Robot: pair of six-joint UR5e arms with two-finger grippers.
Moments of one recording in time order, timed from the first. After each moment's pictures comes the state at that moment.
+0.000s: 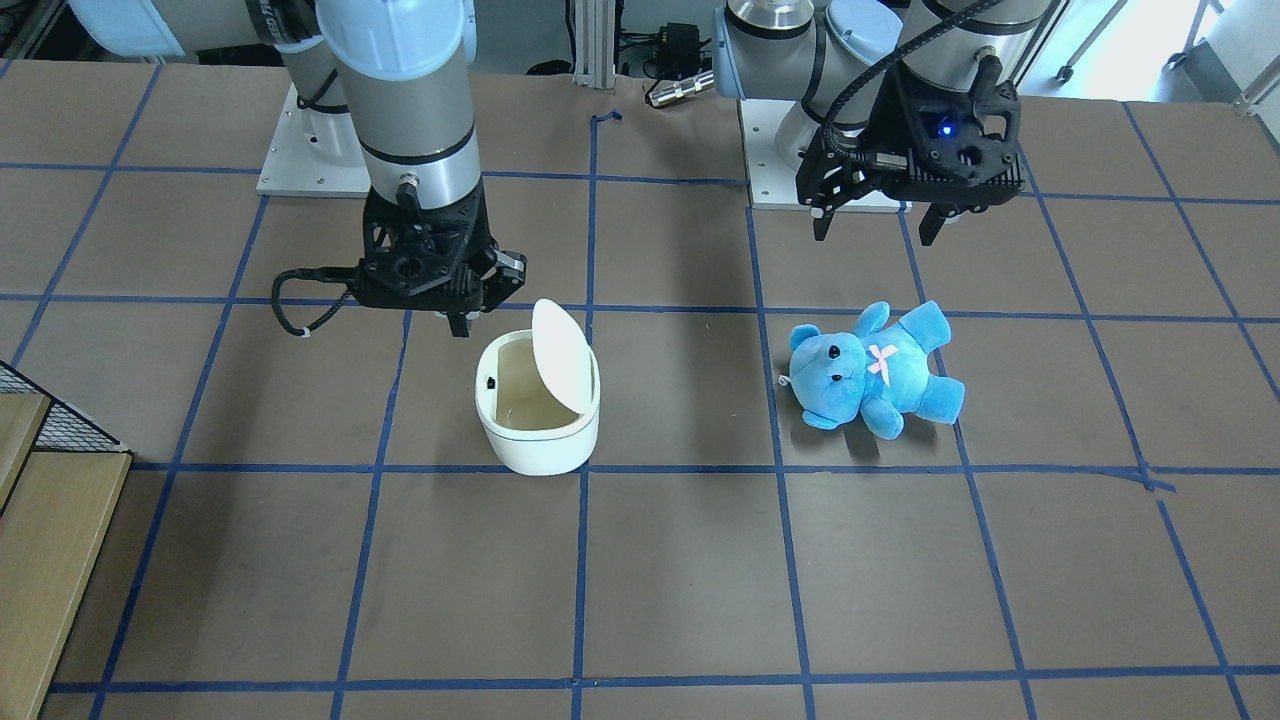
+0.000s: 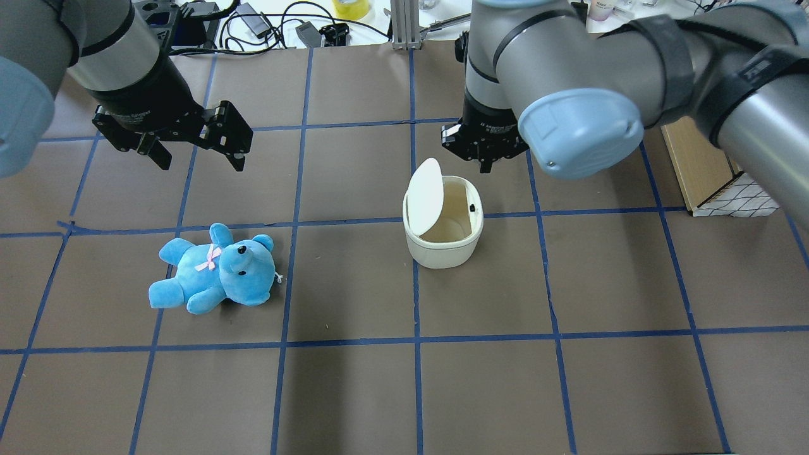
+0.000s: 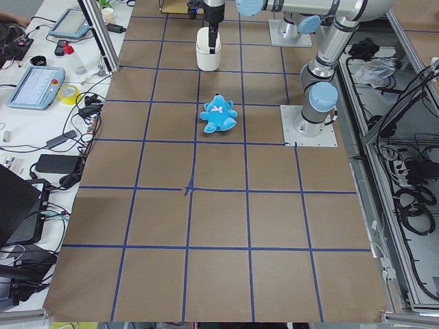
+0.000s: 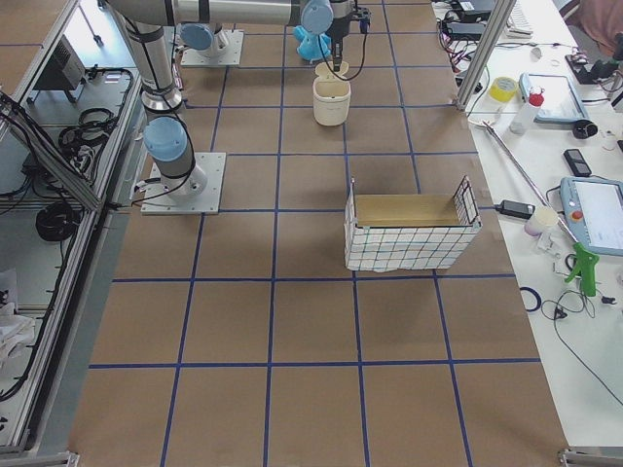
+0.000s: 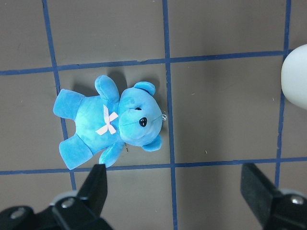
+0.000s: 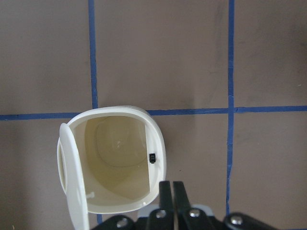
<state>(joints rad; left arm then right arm) -1.58 -1.51 -1.59 -1.58 1.60 0.04 1.81 -1.44 1.57 -1.77 -1.61 0.25</state>
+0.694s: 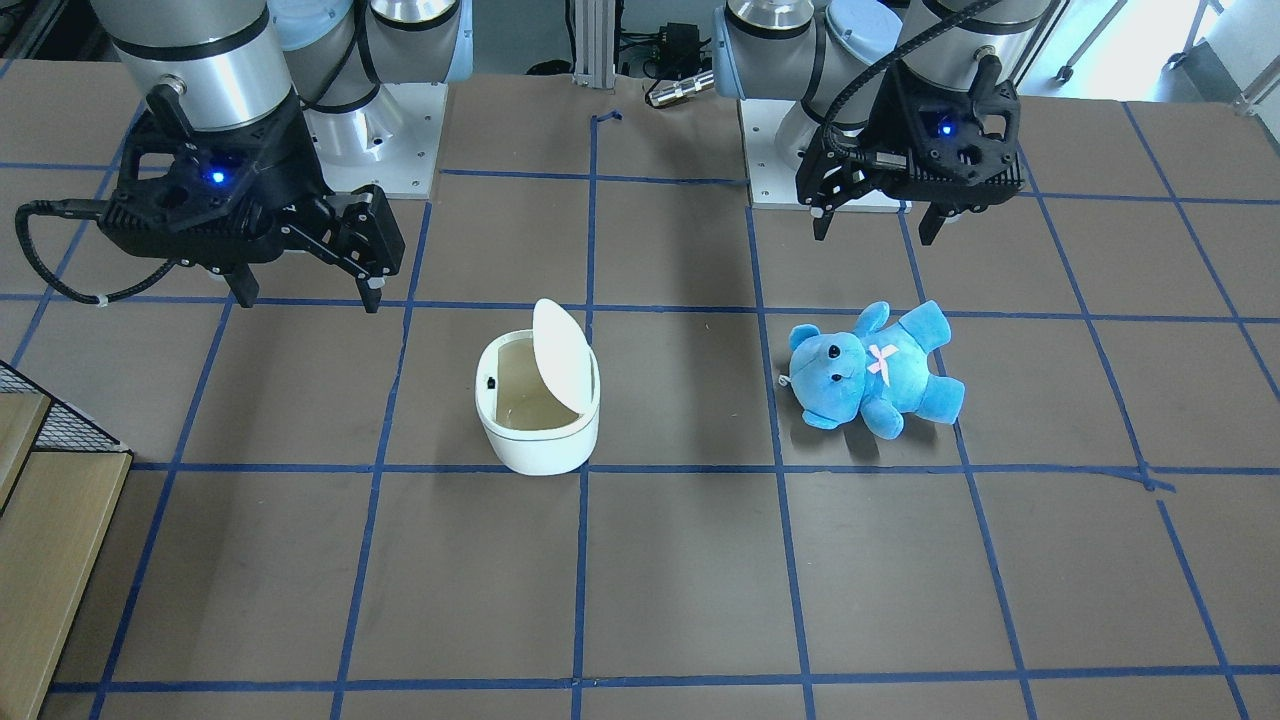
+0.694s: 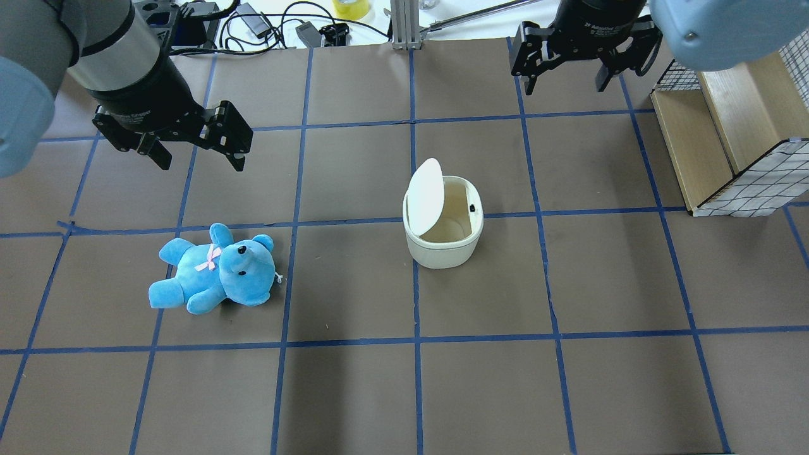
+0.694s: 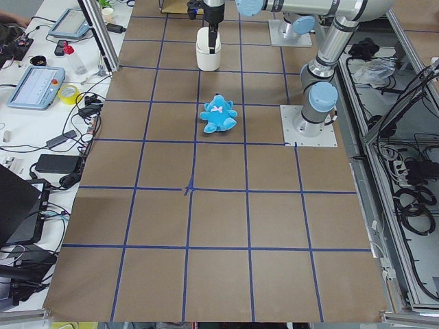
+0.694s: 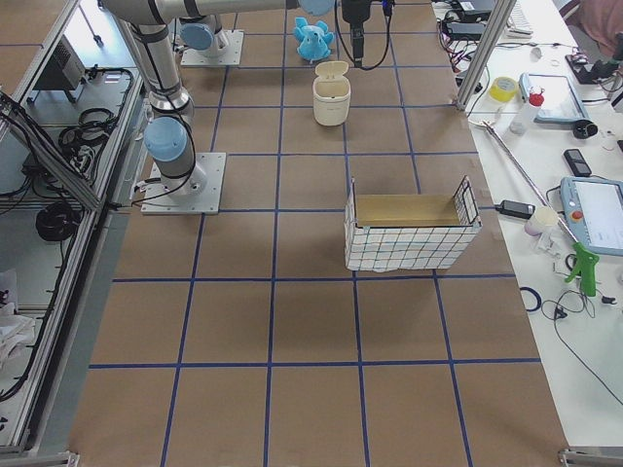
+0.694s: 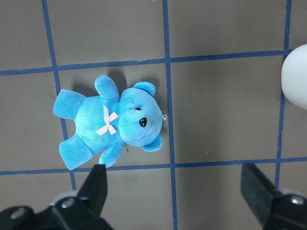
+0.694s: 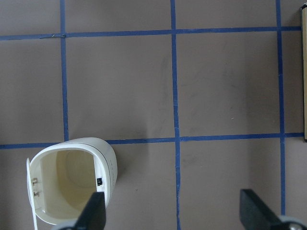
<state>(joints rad) -1.58 -1.51 -1.59 -1.58 1.60 0.04 1.65 -1.47 1.42 -1.66 -1.60 0.10</state>
